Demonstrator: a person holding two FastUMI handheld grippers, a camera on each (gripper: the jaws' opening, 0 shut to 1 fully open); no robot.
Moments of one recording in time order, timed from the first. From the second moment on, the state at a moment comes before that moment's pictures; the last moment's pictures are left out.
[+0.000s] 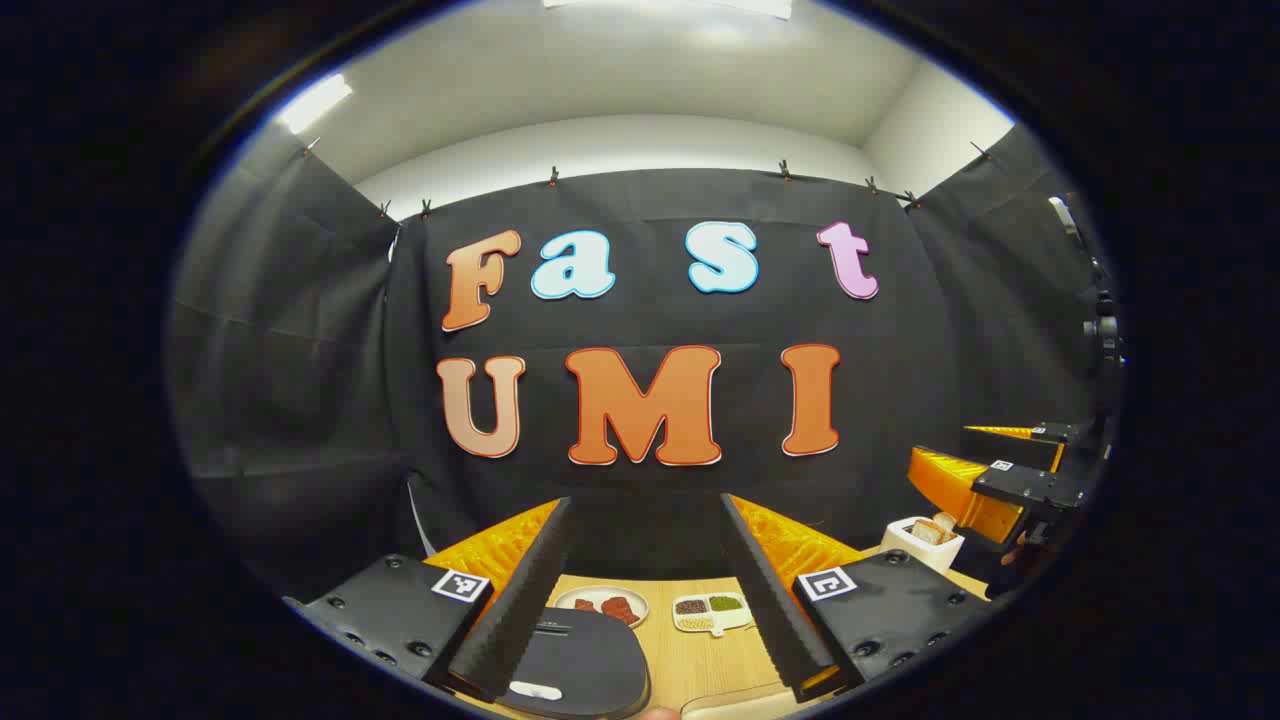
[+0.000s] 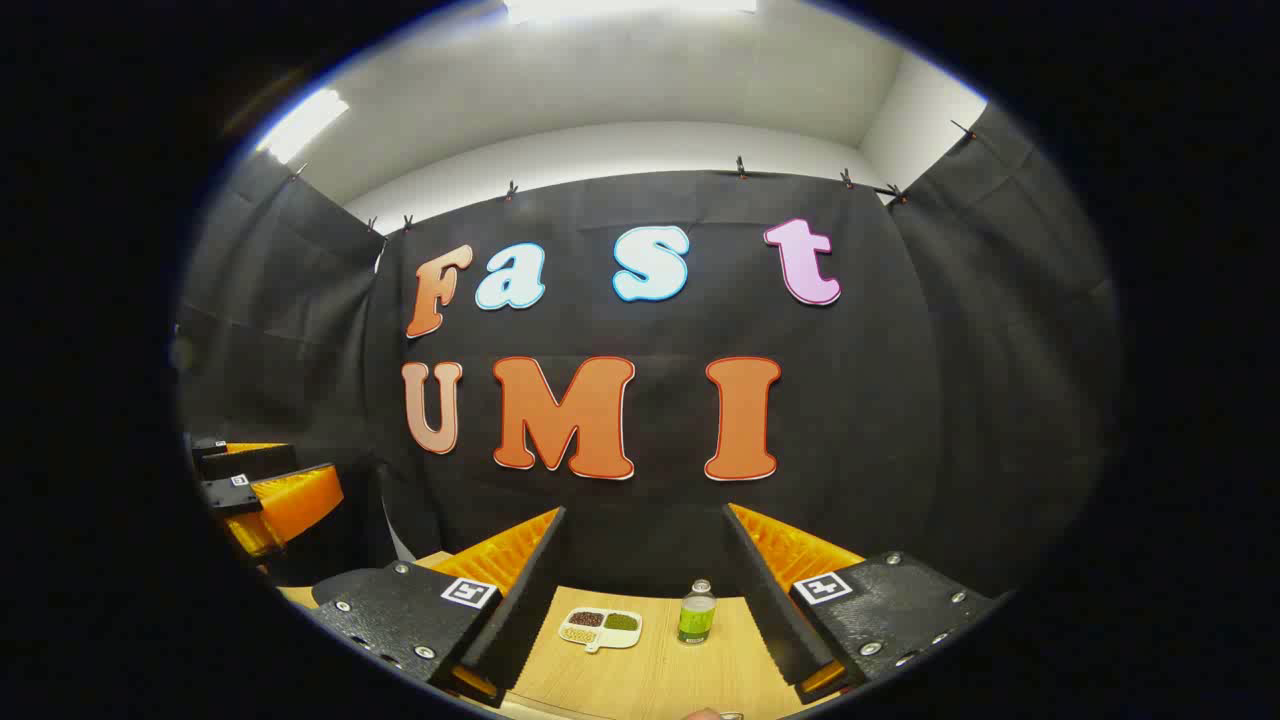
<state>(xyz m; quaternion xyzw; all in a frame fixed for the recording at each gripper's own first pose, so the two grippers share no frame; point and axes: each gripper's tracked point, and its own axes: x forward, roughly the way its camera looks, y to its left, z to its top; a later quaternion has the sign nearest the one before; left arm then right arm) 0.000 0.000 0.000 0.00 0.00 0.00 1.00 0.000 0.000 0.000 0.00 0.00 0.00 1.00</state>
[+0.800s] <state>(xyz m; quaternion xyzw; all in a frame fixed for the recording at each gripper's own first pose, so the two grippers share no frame) 0.001 0.029 0.000 0.00 0.02 0.01 1.00 -0.018 0.000 -0.004 -0.01 0.01 0.00 1.00</state>
